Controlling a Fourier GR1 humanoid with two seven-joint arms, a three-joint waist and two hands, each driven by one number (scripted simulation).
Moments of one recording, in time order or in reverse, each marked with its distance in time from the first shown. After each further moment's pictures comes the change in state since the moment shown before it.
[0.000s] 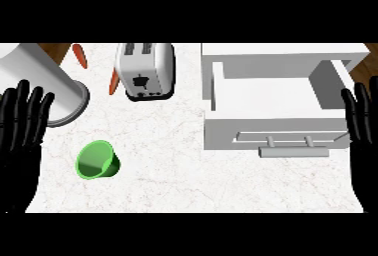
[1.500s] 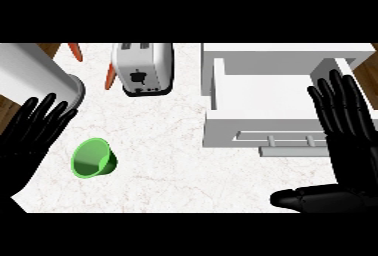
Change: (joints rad) left arm -0.027 0.150 0.149 0.270 0.643 -0.572 0.059; right arm -0.065 0.004 0.031 0.040 -0.106 0.093 0.130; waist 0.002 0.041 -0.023
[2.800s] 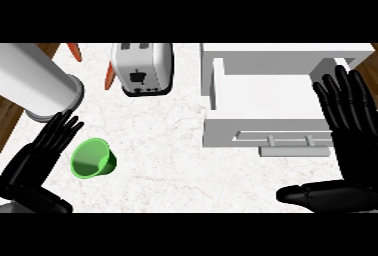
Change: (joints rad) left arm -0.019 -0.031 0.101 0.433 -0.388 -0.119 -0.312; right arm -0.025 -0.012 -0.039 0.012 -0.021 0.028 0.009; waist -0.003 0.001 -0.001
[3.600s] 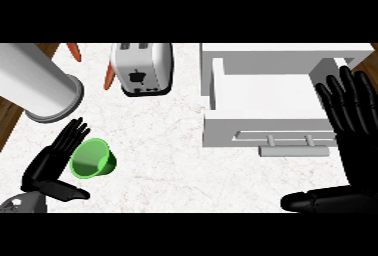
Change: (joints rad) left arm -0.129 0.061 -0.028 0.484 -0.235 0.081 -0.327; right arm 0.004 -0.003 -0.005 -0.039 -0.018 0.014 0.035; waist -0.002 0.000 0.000
